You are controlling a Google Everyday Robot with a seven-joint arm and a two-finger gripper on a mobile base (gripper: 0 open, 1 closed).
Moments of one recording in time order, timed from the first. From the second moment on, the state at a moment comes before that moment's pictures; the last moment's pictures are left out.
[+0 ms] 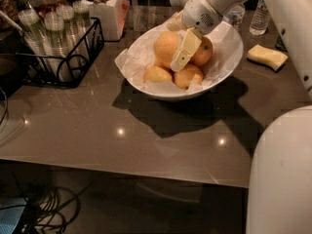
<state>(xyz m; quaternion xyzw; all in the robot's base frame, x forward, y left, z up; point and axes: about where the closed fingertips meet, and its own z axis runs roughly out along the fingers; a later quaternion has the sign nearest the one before) 0.639 -0.053 0.927 -0.66 0.67 0.22 0.26</state>
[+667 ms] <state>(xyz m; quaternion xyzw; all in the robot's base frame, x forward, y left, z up) 0.644 -0.029 0.921 -0.67 0.65 0.25 0.25</state>
